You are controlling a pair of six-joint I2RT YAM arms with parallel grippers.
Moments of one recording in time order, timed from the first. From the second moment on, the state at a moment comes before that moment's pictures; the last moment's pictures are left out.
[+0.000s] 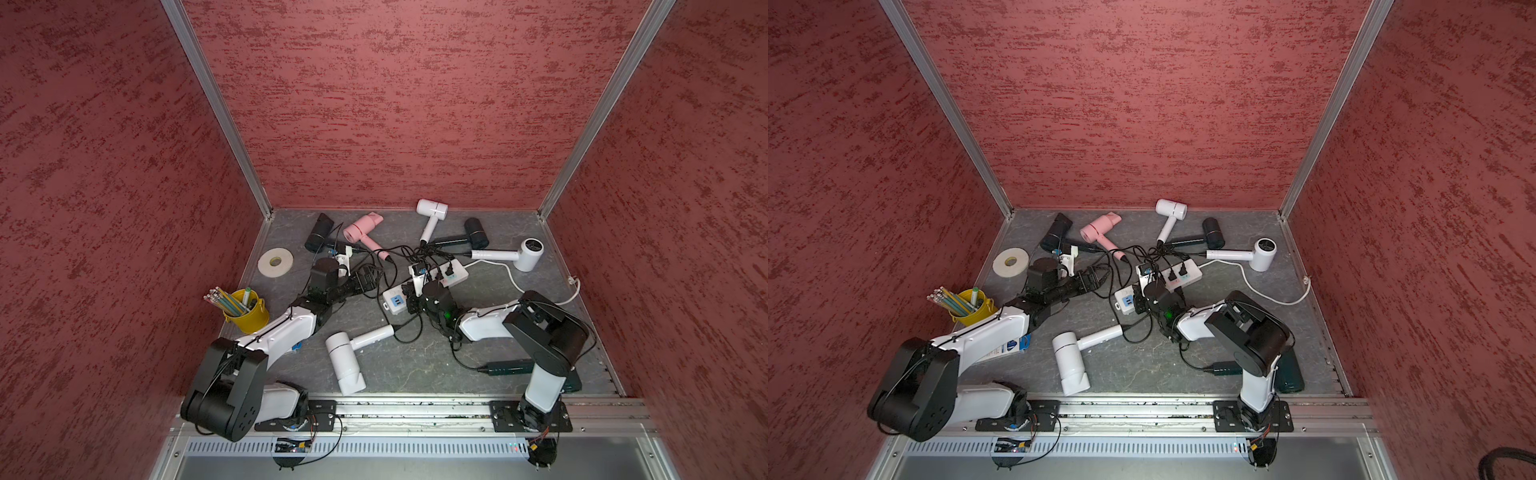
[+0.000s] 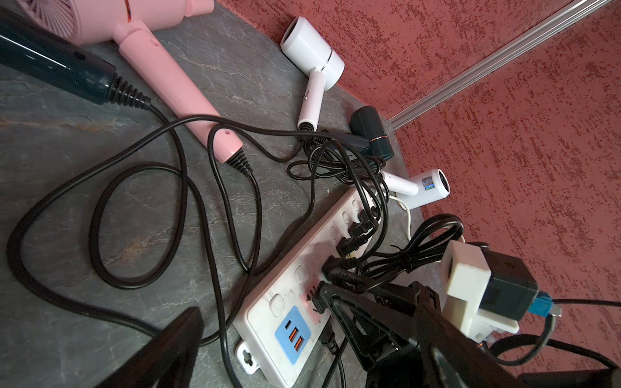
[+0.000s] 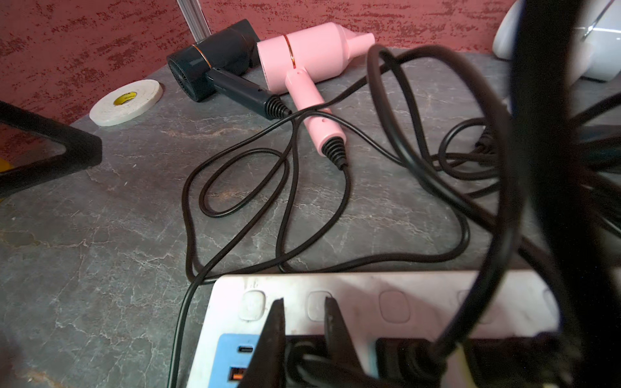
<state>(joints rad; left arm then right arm) -0.32 1.31 0.60 0.27 0.38 -0.68 0.80 1.82 0.73 0.67 0.20 0.27</state>
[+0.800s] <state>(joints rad) -0.32 1.31 0.59 0.29 0.38 -0.68 0.82 1.81 0.74 0.63 0.27 0.25</state>
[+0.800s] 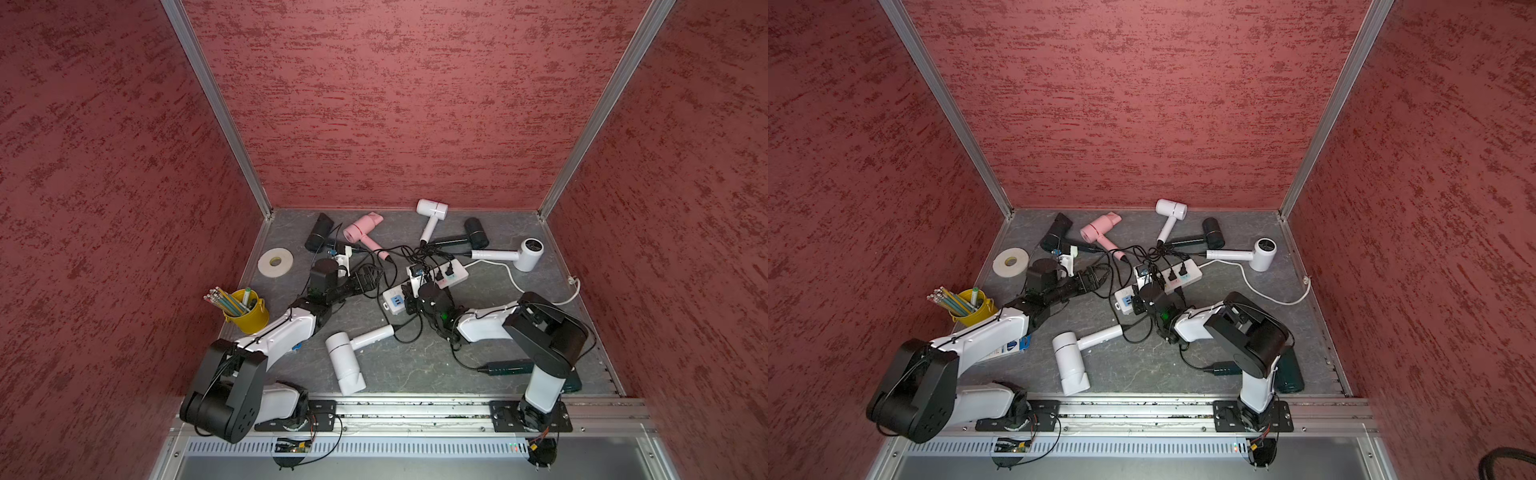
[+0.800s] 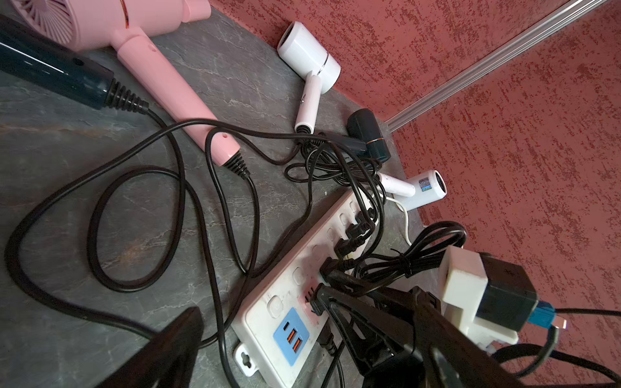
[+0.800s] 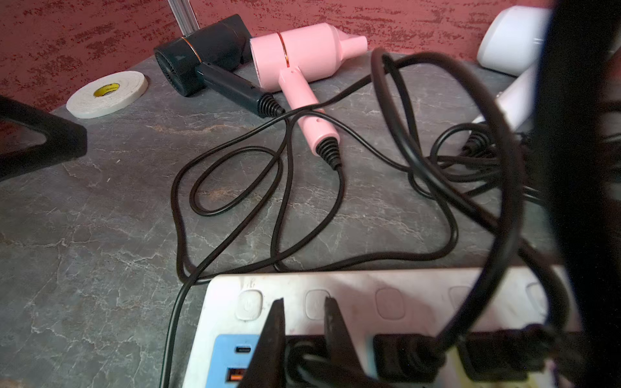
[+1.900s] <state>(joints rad) -0.32 1.30 0.59 0.29 0.38 -0.68 0.84 1.81 0.76 0.60 0.30 0.28</state>
